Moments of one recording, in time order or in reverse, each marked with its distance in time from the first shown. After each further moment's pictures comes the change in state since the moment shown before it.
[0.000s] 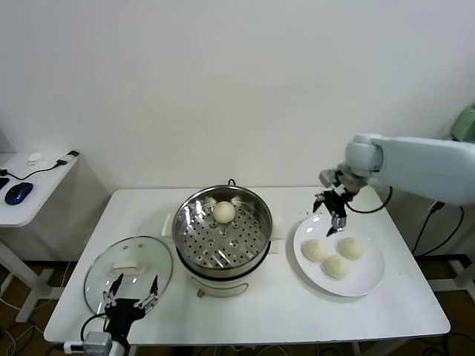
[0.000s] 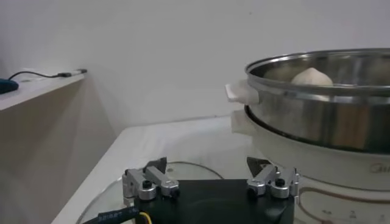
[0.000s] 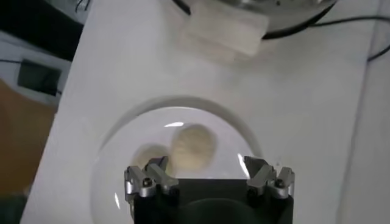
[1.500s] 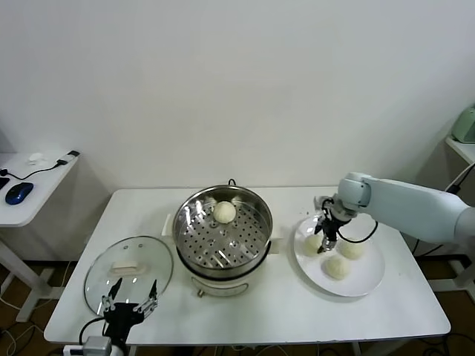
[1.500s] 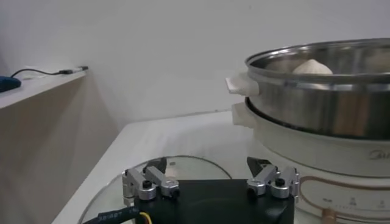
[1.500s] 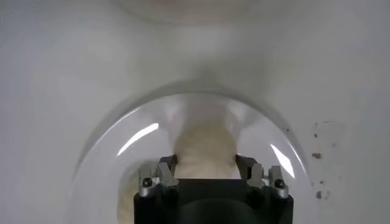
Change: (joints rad) left arm 0.015 0.005 -0.001 -0.003 0.011 -0.004 -0.002; right arm -0.158 0.006 0.204 -0.120 -0.018 -0.101 -0.010
